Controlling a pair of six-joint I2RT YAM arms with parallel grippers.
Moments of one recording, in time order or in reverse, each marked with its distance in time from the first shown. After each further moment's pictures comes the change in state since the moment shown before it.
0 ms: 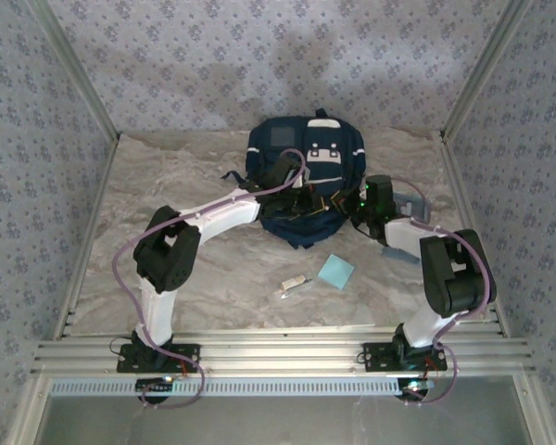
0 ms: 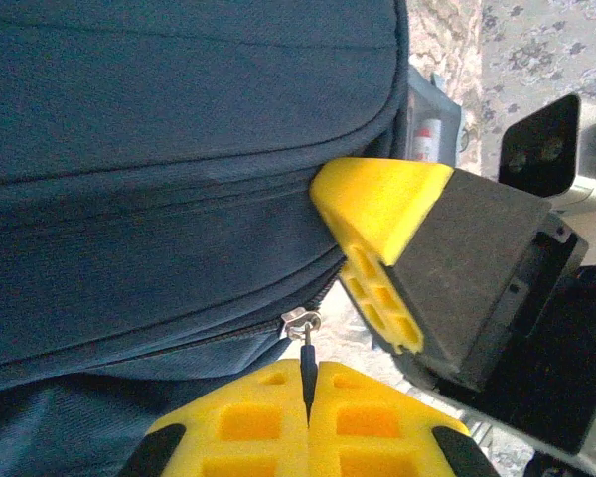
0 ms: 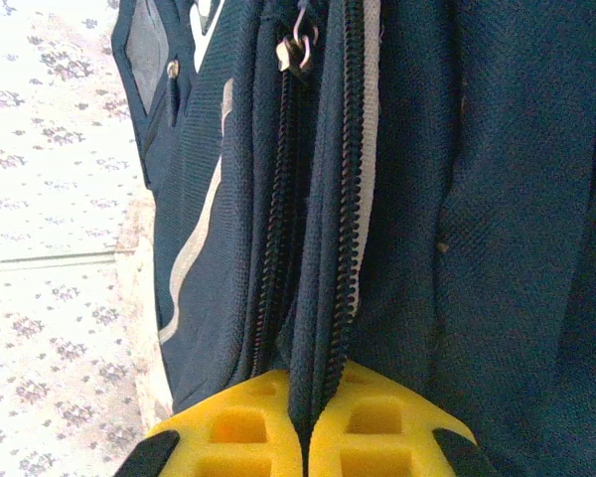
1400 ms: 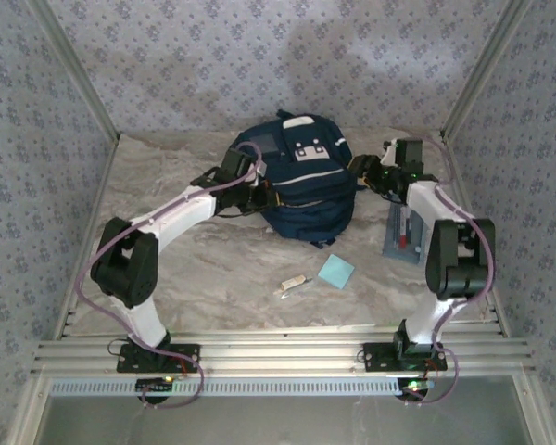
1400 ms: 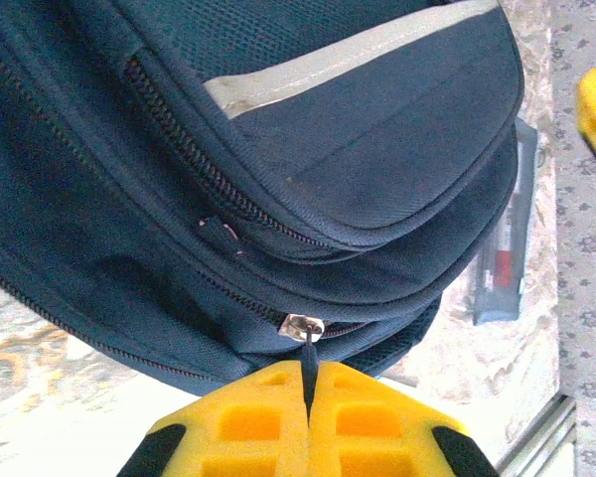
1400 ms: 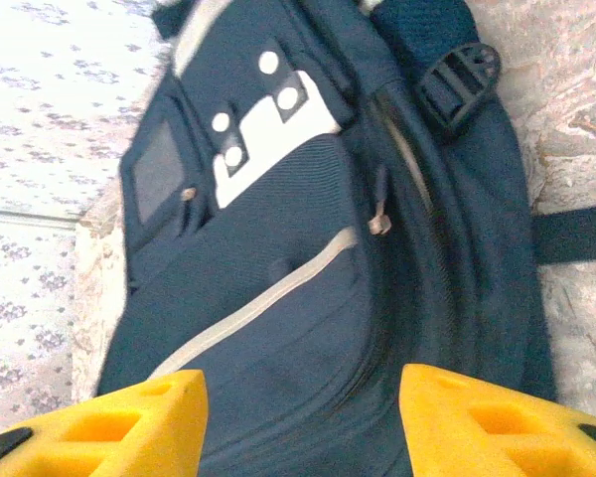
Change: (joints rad) left arm 0.191 -0.239 -0.206 -0.126 0.018 0.212; right arm -0.184 0.048 0.387 -0.424 -0.150 -0.423
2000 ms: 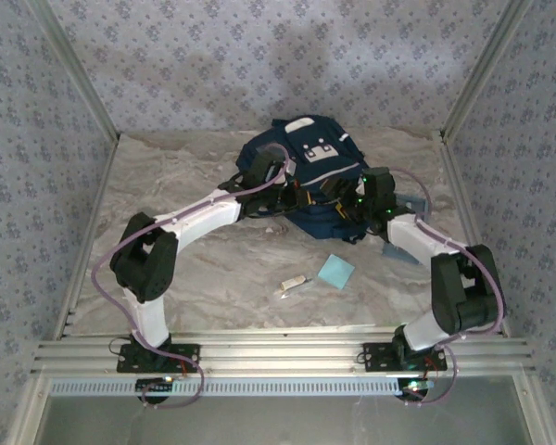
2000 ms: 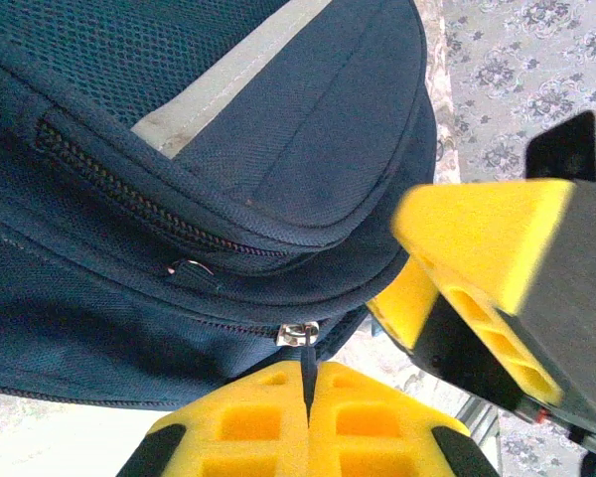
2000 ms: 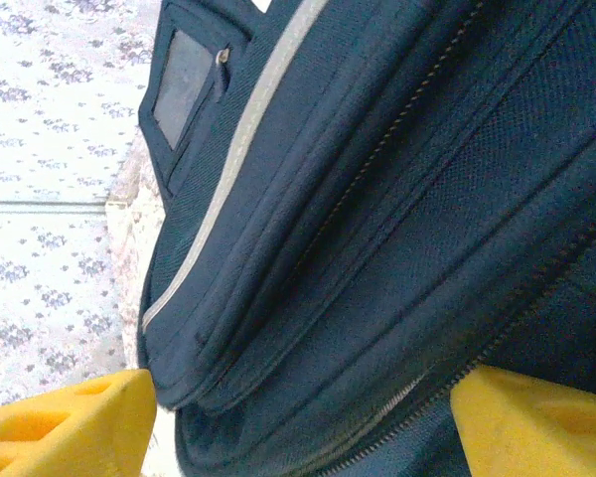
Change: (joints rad) left arm -0.140 0.090 0.082 0.162 -0.011 -0.147; right arm 0.248 -0.149 -0.303 0.204 0.165 0.367
